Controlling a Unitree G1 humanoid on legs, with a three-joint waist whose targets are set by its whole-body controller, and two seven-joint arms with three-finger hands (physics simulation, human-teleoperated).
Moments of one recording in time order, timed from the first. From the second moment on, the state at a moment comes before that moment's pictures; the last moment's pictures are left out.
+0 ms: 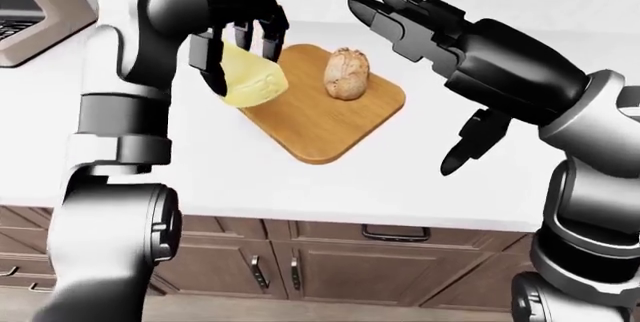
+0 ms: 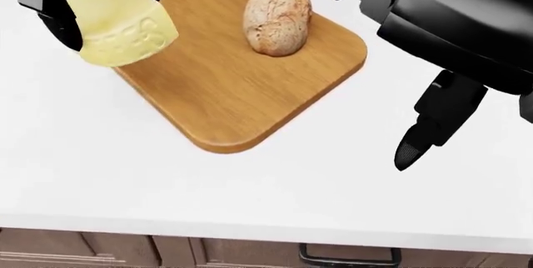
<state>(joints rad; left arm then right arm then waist) -1.34 0.47 0.04 0.68 0.94 -0.37 -0.90 -0.73 -0.44 -0.17 -0.46 -0.42 -0.06 0.99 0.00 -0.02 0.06</state>
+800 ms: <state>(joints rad) -1.43 0.32 -0.04 1.08 1.09 -0.46 -0.48 -0.66 -0.46 -0.20 -0.48 -0.40 -0.06 0.98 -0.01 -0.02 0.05</state>
